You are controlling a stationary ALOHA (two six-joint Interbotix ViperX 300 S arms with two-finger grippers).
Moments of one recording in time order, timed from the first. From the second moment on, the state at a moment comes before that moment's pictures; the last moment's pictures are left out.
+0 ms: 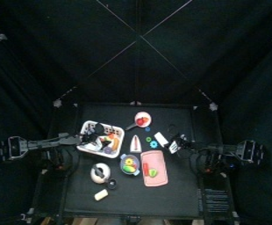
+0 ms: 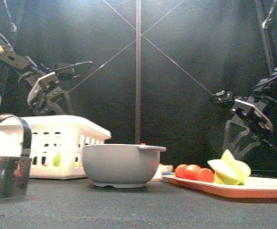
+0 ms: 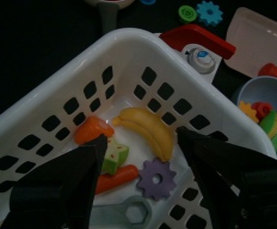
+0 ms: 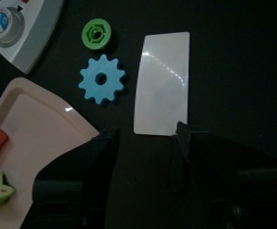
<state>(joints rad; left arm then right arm) 0.38 -0.48 1.05 0.16 0.12 -0.36 -0.42 -0.39 1.17 -0.50 0.07 0.93</state>
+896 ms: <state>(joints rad) 0.12 -0.48 1.04 0.19 -0.15 -0.36 0.09 -0.39 0.94 -0.32 0.24 1.06</state>
